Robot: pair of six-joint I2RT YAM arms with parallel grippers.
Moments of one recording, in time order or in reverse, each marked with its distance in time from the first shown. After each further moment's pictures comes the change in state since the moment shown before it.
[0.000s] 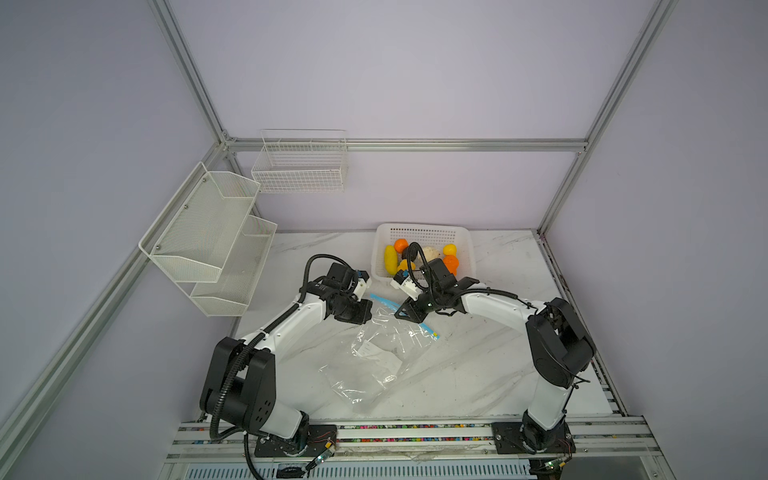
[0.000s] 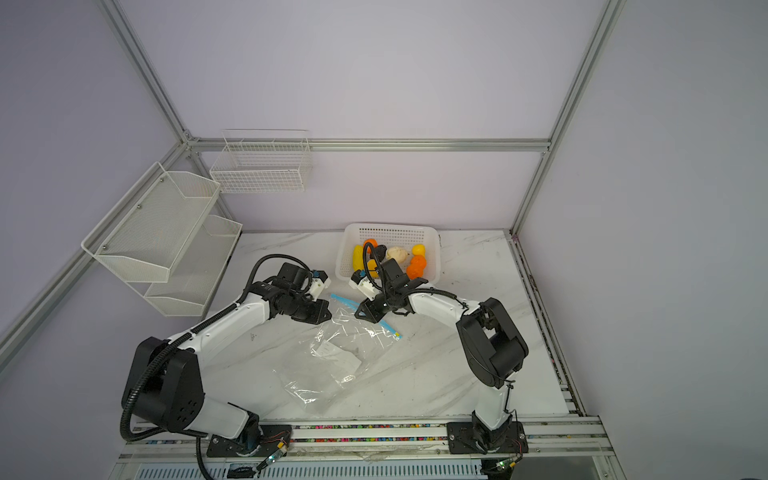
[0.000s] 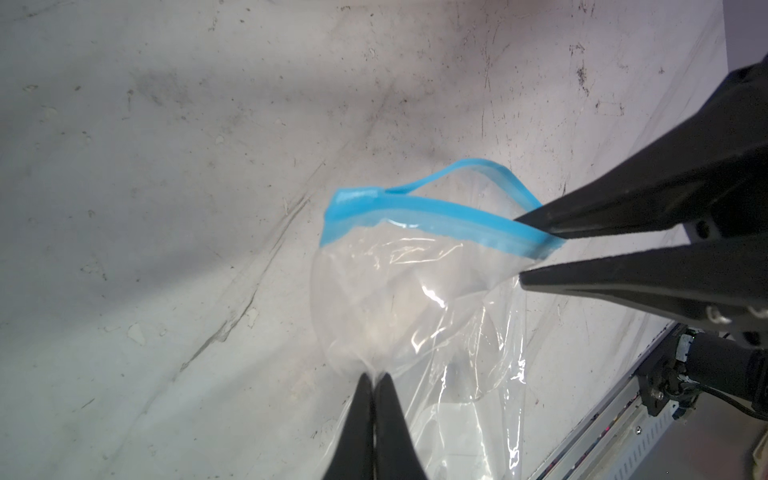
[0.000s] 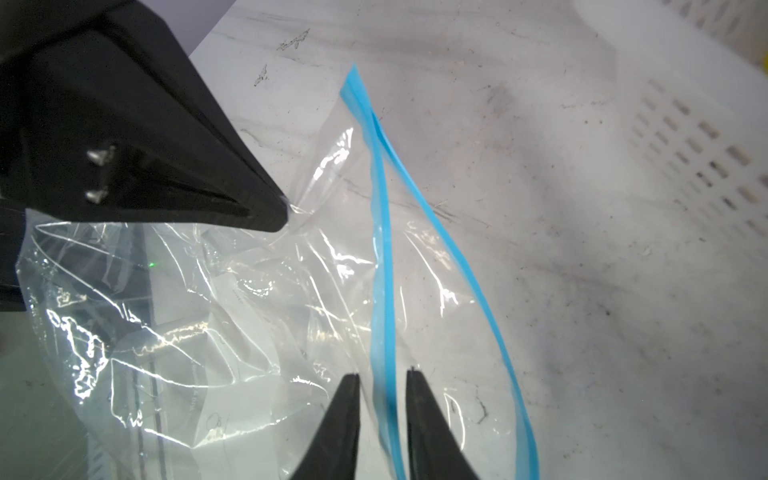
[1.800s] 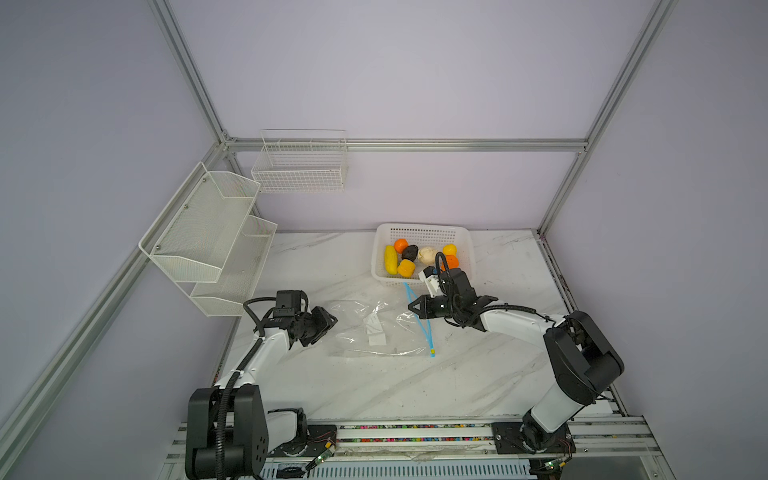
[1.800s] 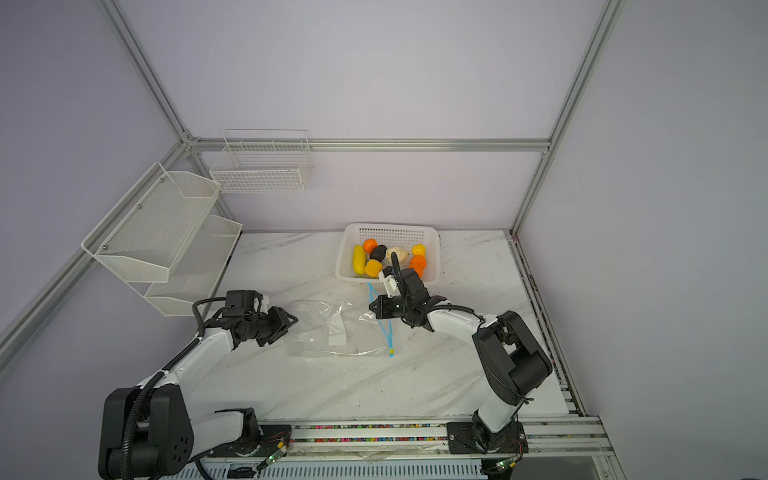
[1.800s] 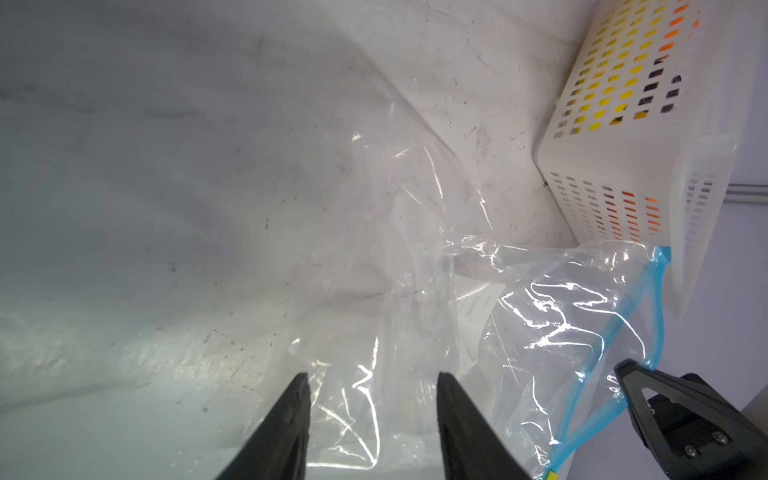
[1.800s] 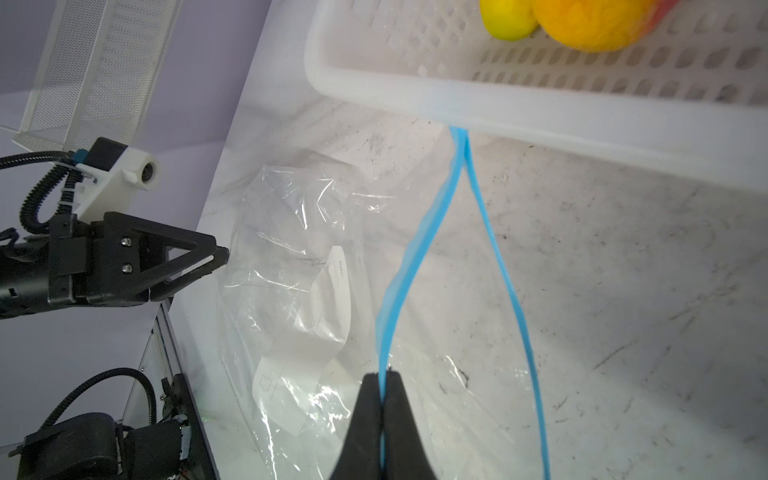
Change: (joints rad) left arm 0.400 -0.270 -0.381 0.231 0.056 -0.518; right arm -0.063 -0.160 -0.307 0.391 0.125 0.598
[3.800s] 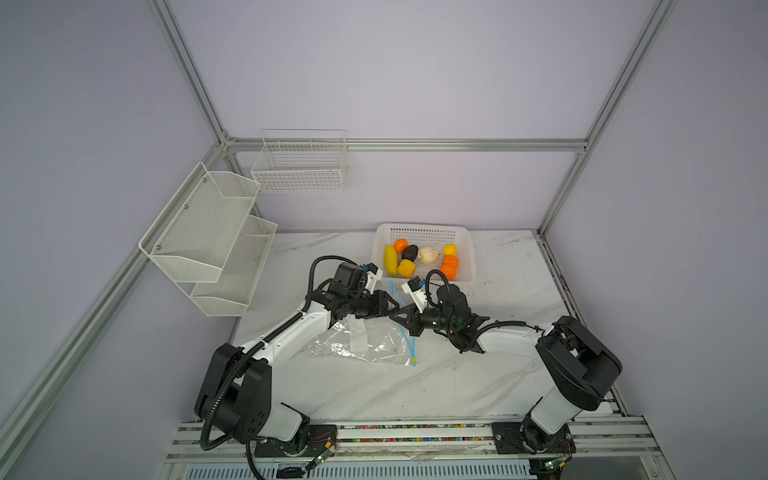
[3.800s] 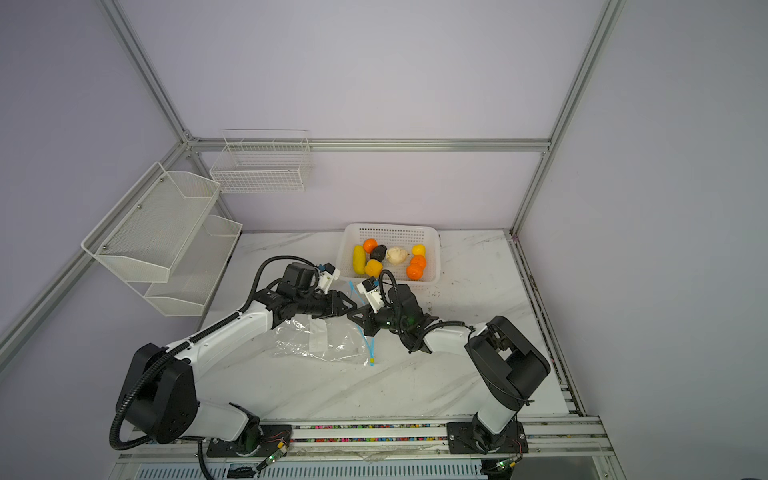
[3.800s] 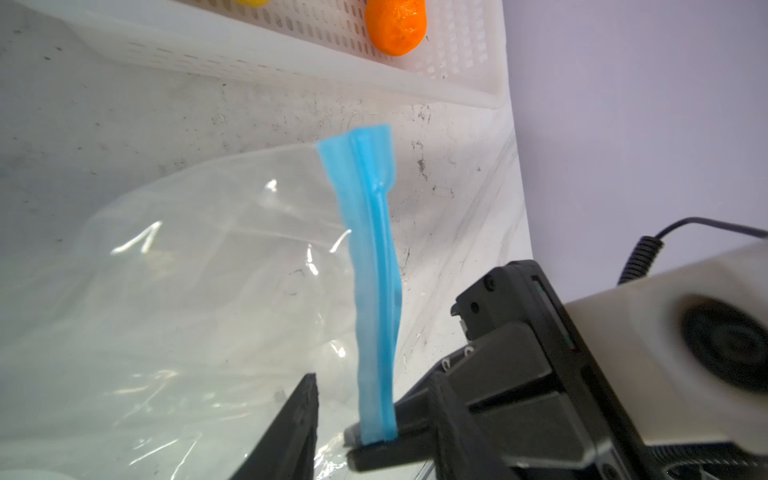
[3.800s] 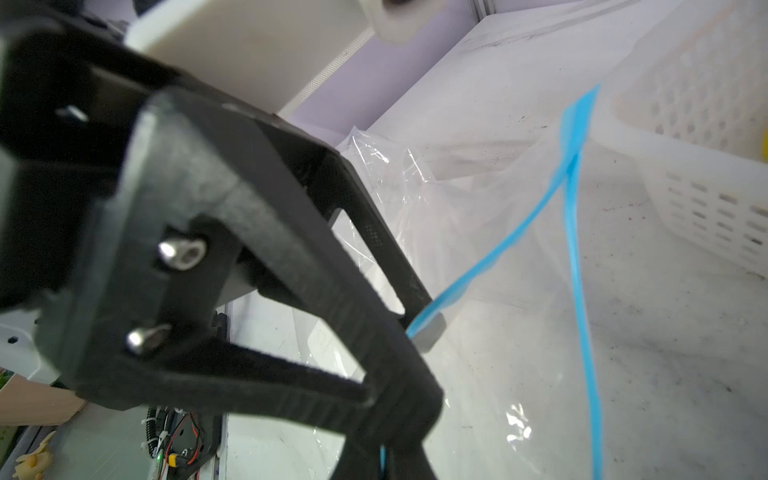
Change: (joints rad) left arm -0.492 0.228 0.333 0.050 0.098 0.119; right arm 0.136 -0.012 -0.174 0.502 -0.120 -0.170
